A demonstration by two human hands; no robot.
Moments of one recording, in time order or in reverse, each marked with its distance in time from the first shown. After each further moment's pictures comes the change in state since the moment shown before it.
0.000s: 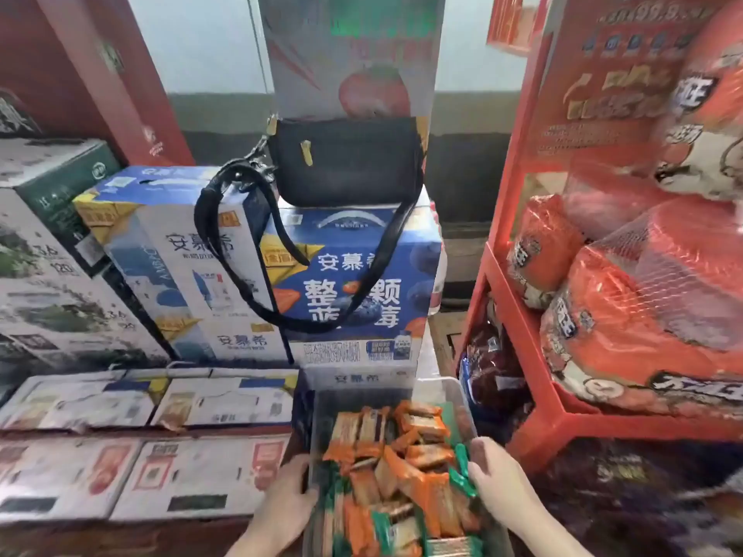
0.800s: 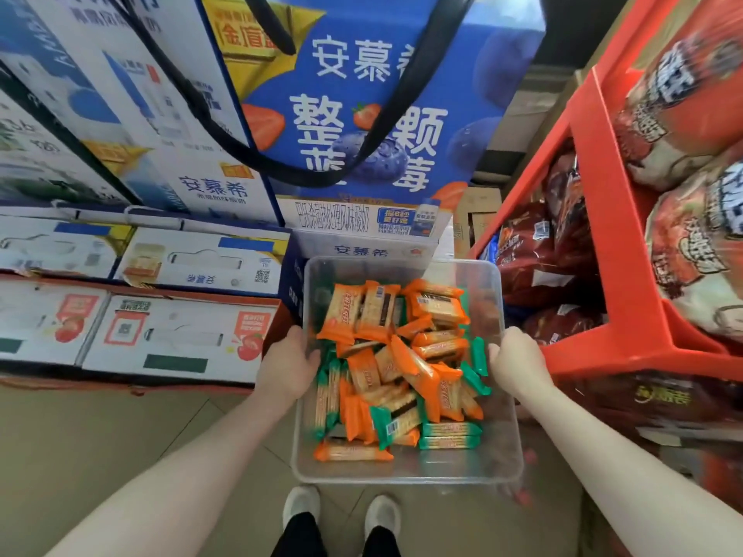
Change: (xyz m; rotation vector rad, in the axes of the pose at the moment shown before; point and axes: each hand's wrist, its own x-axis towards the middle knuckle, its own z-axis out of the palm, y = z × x) left_hand 0.051 -0.016 0.035 0.200 0.064 -0.181; right_hand 0.078 0.026 0.022 -0.329 0.056 0.184
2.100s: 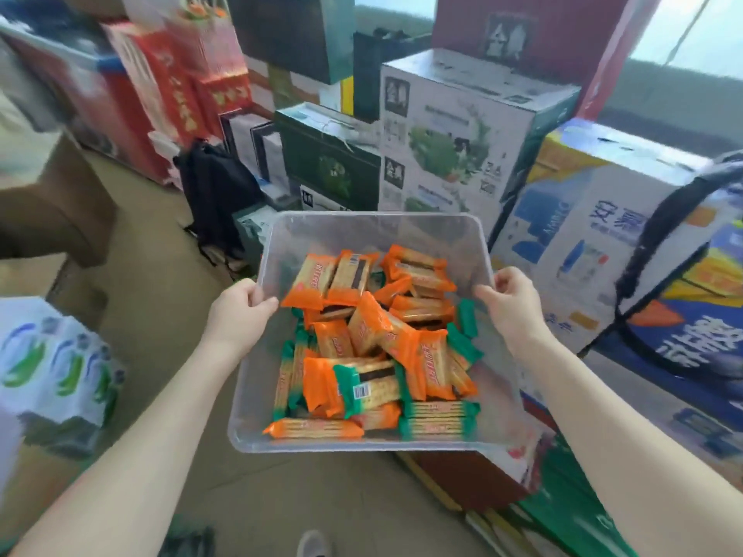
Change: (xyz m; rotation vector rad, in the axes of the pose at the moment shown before) left_hand -0.183 -0.299 -0.337 -0.439 0.857 -0.359; right_hand -0.204 -0.454 -0.023 0.637 -0.089 -0.774
